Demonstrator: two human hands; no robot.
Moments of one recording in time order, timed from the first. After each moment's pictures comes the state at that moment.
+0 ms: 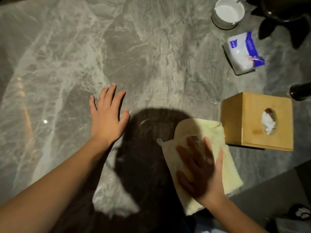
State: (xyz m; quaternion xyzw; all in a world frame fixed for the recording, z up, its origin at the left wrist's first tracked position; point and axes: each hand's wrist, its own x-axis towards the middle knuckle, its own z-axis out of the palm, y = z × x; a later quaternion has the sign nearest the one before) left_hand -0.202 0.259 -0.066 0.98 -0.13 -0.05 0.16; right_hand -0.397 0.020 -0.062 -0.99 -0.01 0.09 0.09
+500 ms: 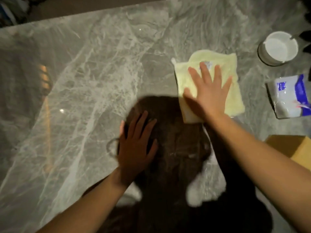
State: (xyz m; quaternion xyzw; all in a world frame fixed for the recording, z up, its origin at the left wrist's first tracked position) left_hand -0.200 0.263 -0.066 0.98 -0.13 -0.05 0.14; right_hand -0.080 0.034 -0.069 -1.00 0.02 0.05 0.06
